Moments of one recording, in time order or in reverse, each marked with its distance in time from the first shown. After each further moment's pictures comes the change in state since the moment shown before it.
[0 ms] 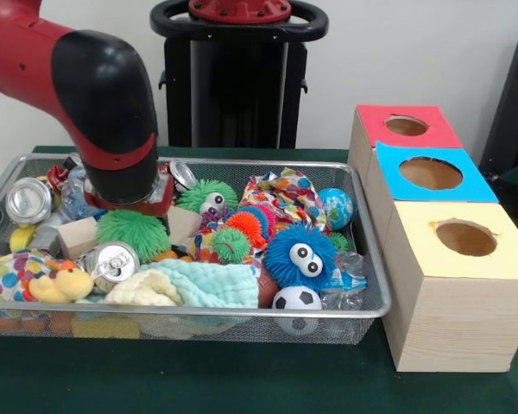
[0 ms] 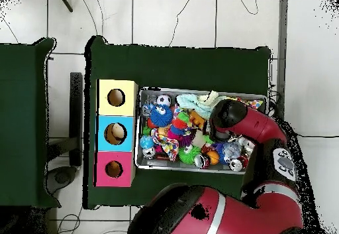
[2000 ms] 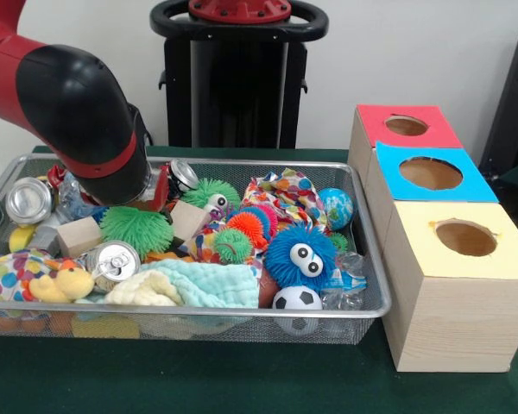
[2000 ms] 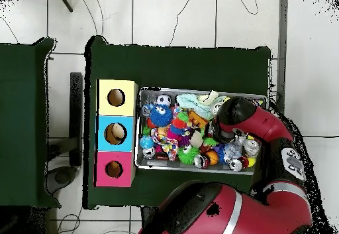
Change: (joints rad) arm -0.052 0.028 0.041 -0.048 -0.006 0.154 0.000
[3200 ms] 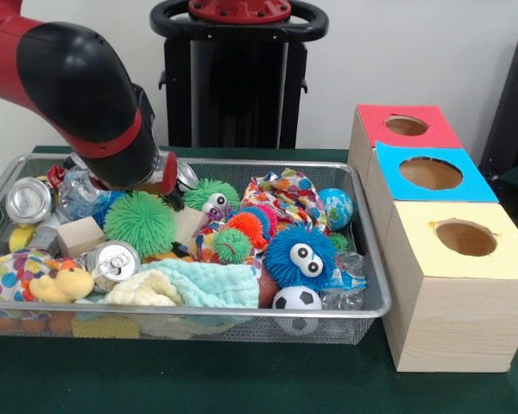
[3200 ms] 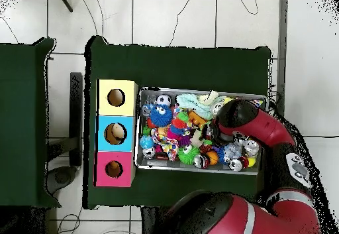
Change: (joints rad) arm -0.029 -0.074 0.054 0.083 -0.001 -0.001 0.000
